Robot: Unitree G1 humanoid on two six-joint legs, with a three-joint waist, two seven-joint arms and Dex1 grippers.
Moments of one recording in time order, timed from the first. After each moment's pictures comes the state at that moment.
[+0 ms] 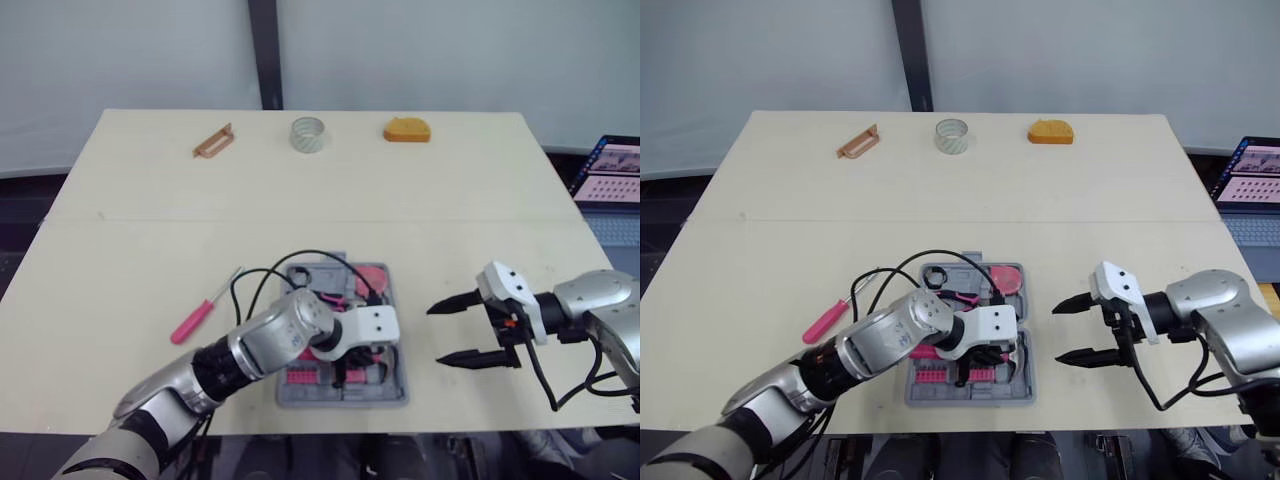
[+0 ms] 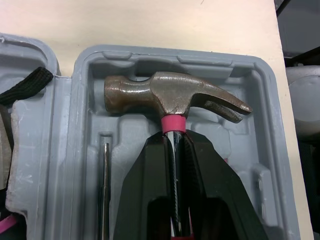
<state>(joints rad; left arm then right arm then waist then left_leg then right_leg) -0.73 0.35 -0.82 -0.22 -0.07 1.03 -0.77 -0.27 -1.03 0.06 -0.14 0.47 0.42 1.43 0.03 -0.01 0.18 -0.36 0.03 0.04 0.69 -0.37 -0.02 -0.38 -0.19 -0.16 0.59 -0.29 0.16</state>
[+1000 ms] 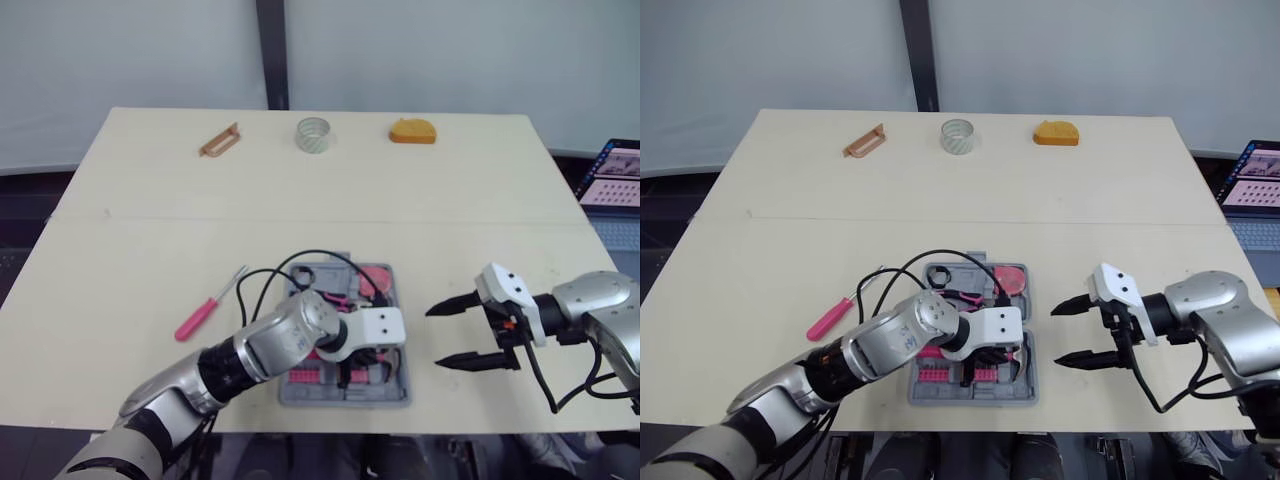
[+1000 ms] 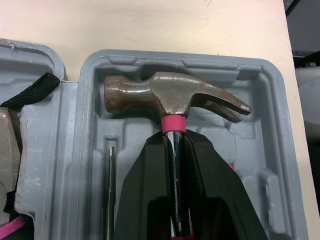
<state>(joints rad) -0.74 0.33 -0.85 -0.22 -0.05 1.02 -0.74 -0.26 -1.03 0.06 -0.15 0.47 0.42 1.43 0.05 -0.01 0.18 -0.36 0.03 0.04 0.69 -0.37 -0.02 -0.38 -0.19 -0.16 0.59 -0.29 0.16</state>
